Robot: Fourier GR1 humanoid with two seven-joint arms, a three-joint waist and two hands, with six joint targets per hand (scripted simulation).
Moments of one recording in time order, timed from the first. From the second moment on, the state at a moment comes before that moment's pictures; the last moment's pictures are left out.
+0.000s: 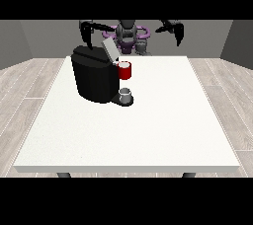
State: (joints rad) left arm -0.36 0.01 0.16 -1.16 -0.17 -0.28 -0.13; right arm -0.51 -0.18 -0.21 -1.10 -0.05 0.00 0.10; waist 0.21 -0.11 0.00
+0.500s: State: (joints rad) left arm -0.29 0.03 0.13 -1.35 -0.12 -0.27 -0.08; right arm -0.61 -0.17 -0.17 -1.03 -0.04 0.01 0.07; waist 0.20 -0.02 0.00
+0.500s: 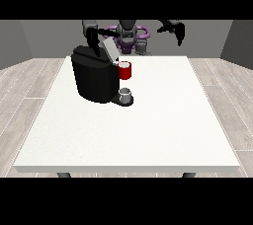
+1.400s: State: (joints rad) left arm -0.24 0.07 0.13 -1.41 -0.12 -0.23 -0.09; right arm -0.78 -0.18 -0.11 -0.98 0.02 0.00 0.12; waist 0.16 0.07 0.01
